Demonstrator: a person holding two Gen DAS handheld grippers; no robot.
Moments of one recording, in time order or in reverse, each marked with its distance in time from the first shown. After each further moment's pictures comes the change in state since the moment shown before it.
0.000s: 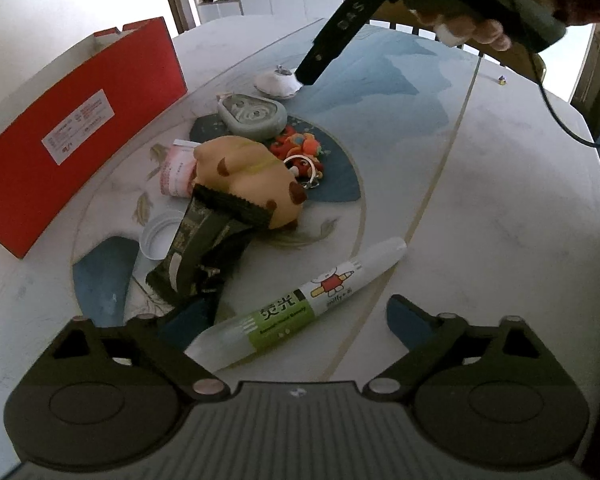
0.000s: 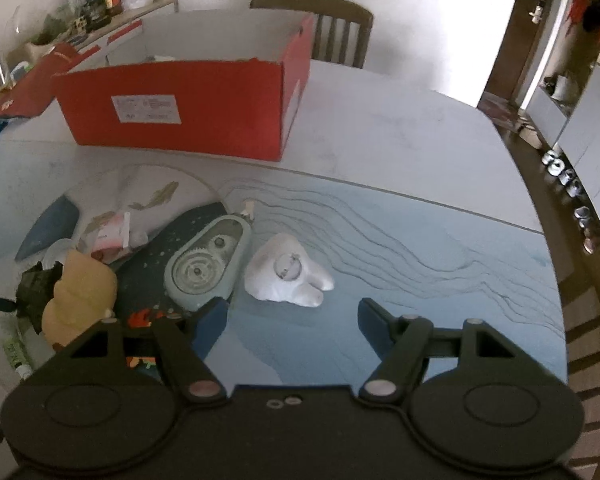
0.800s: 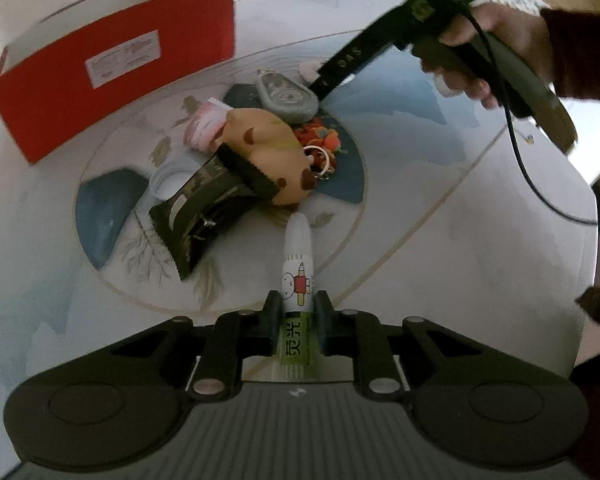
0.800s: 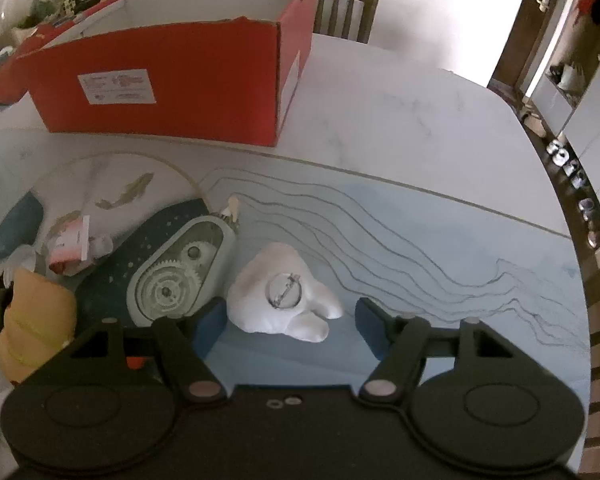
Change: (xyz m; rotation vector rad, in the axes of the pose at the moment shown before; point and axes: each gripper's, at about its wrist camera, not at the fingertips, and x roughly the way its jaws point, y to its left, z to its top) left arm -0.014 0.003 -0.003 -0.320 0.039 -0.015; right arm 0.044 -0.001 0.014 0.004 0.055 -0.006
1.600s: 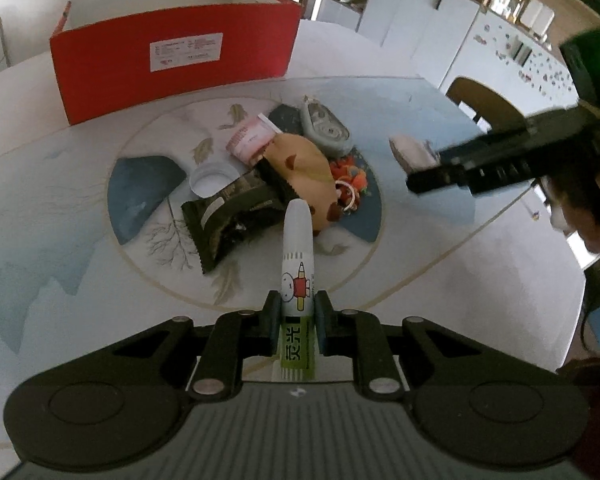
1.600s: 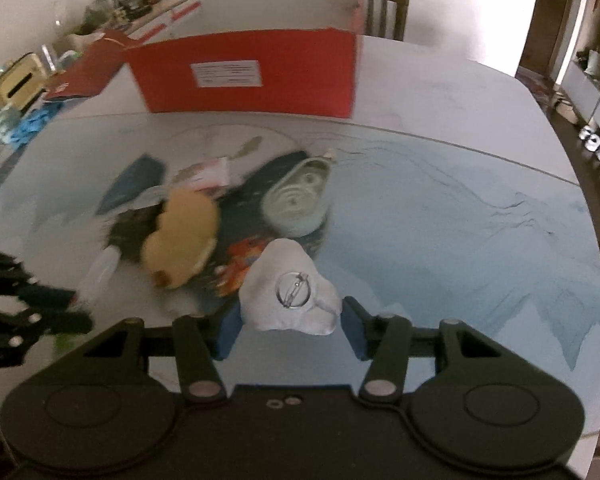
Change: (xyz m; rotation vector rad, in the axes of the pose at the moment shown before) left arm -0.024 0.016 -0.001 -0.223 -0.072 -0.020; right arm -0.089 0.036 -0.058 0.012 0.005 0.153
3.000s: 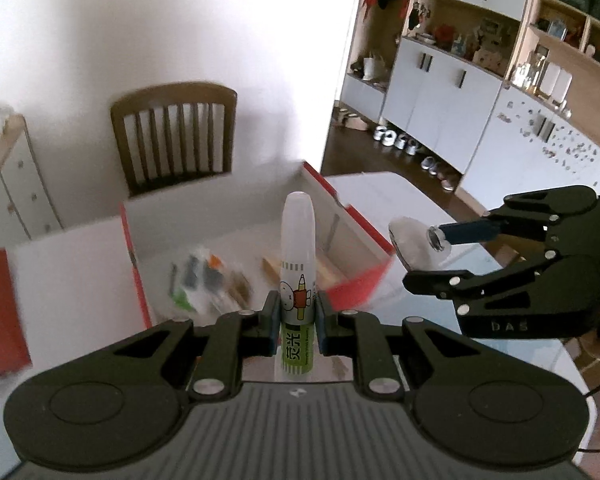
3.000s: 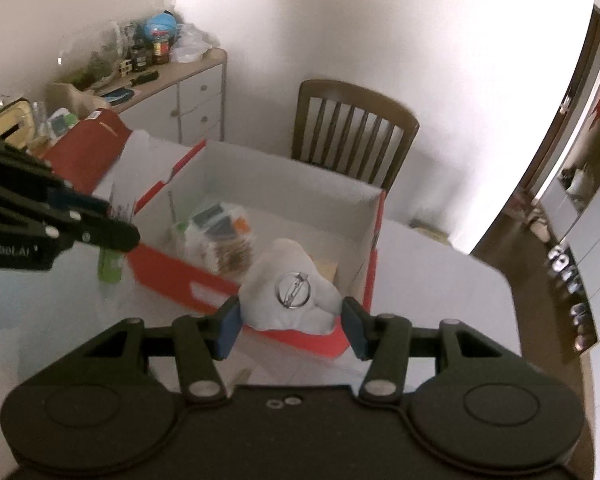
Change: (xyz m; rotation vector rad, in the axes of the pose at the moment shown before) left arm -0.063 0.081 0.230 0.039 -0.208 0.094; right arm -0.013 0.048 0.193 -0.196 -0.207 -0.163
